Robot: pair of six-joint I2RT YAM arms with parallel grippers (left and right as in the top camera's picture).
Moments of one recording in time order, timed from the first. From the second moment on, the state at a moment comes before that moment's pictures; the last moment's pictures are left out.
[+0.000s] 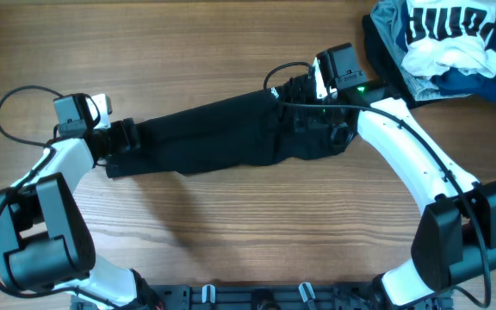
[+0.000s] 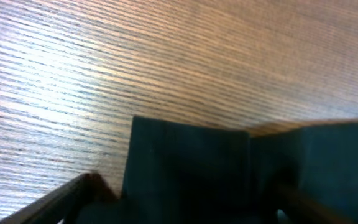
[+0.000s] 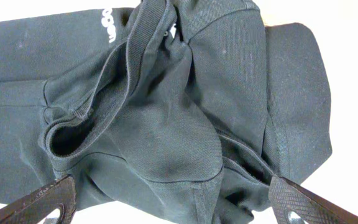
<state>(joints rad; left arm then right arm) 0.28 1.77 0.89 -0.23 0.19 -0.04 0.32 1.73 1.30 -0.74 0.02 0.14</state>
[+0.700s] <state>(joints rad) 0.37 1.79 1.04 -0.81 0.21 -0.15 0.32 1.73 1.30 -0.72 -0.03 0.17</state>
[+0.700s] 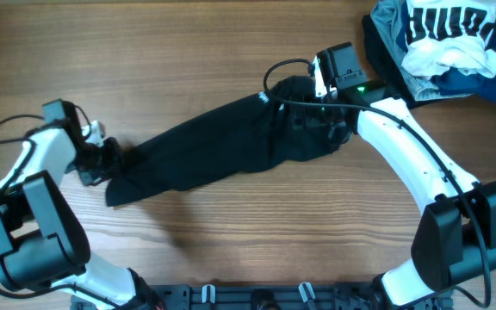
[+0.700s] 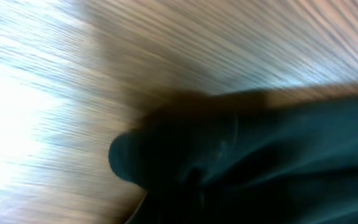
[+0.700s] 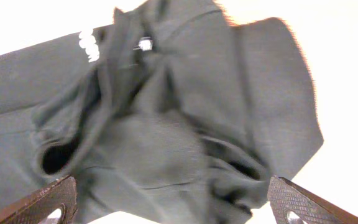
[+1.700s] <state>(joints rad) -0.18 1.88 1.28 -0.76 0.23 -0.37 0.32 1.73 1.30 -0.72 -0.03 0.17</state>
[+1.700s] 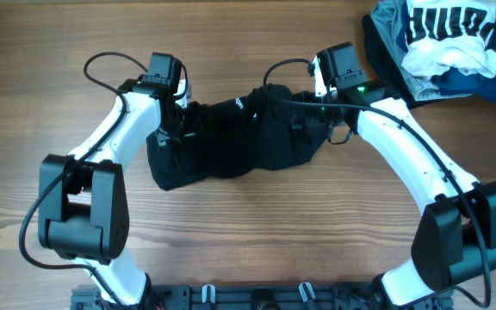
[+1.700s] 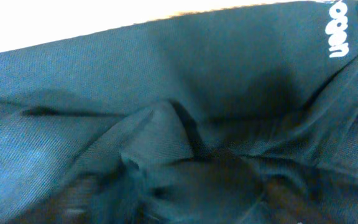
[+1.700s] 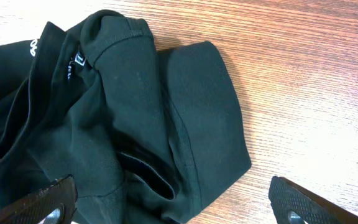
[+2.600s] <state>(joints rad) -0.15 1.80 1.36 -0.98 0.15 -0.33 0.07 1.99 1.30 -0.56 -0.50 0.05</state>
